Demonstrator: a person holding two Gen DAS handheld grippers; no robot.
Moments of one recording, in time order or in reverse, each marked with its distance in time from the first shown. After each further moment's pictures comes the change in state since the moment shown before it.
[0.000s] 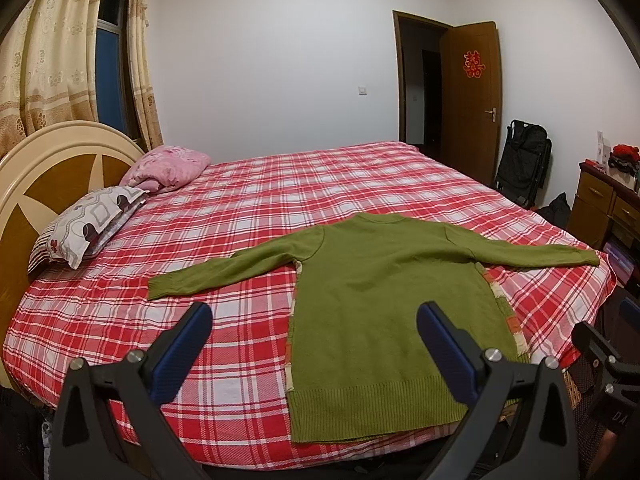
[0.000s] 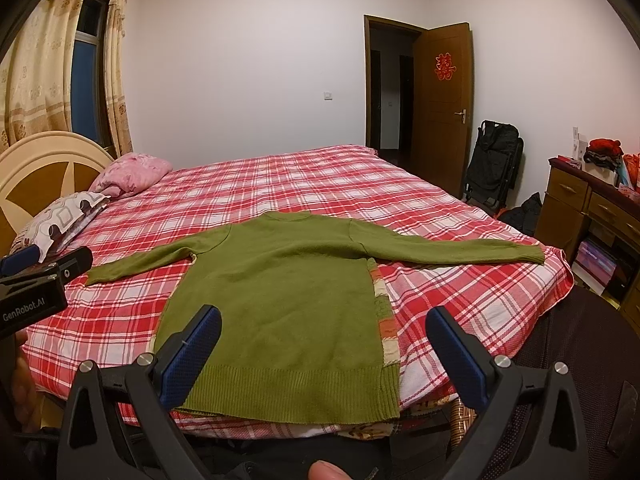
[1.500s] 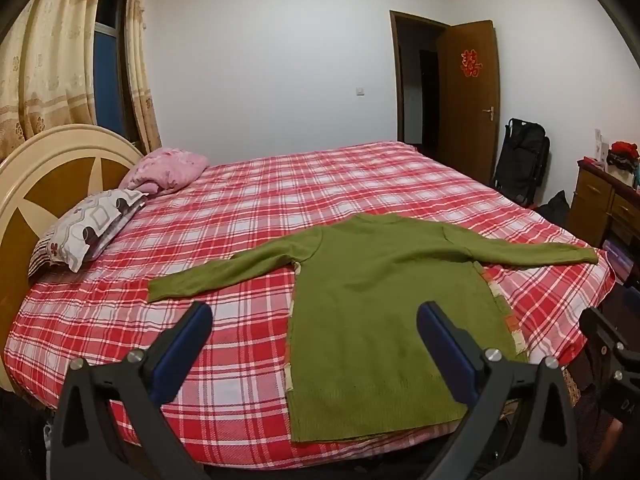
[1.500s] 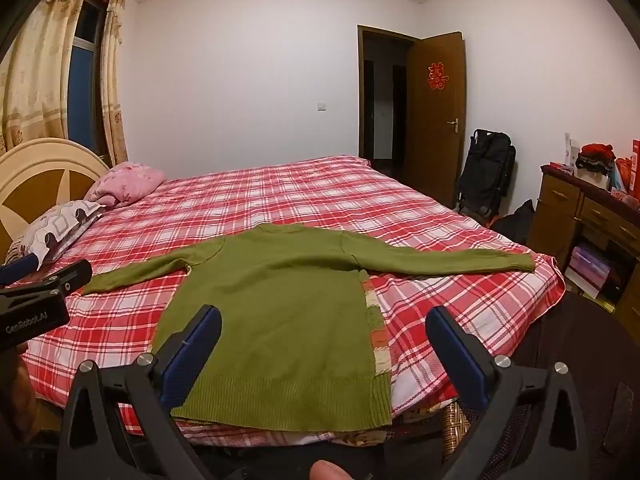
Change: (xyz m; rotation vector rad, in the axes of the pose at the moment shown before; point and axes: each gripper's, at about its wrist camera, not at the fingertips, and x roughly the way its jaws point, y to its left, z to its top) left arm -0.001 0.001 -0.003 0.002 -0.006 -0.002; right arm -0.008 -0.002 0.005 0.012 -0.032 -0.020
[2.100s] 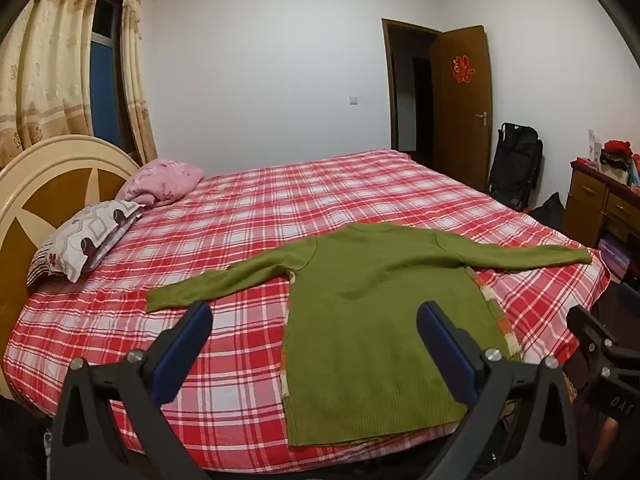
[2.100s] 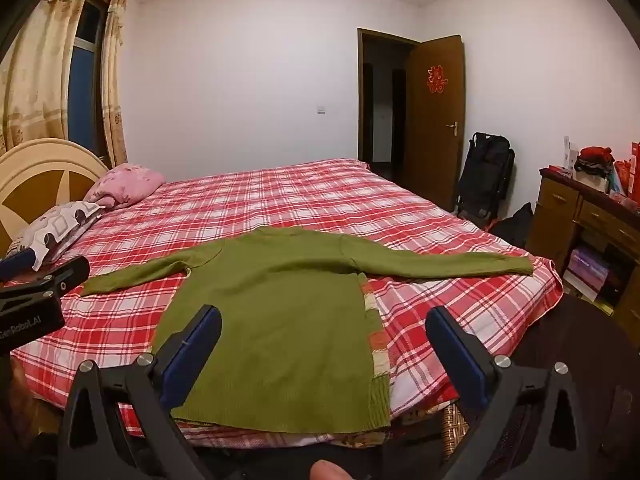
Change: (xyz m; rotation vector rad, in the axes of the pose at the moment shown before) left arm -0.011 -0.010 0.006 0.014 -0.039 -0.011; right arm -0.004 0.000 0.004 -0.021 -0.017 -0.014
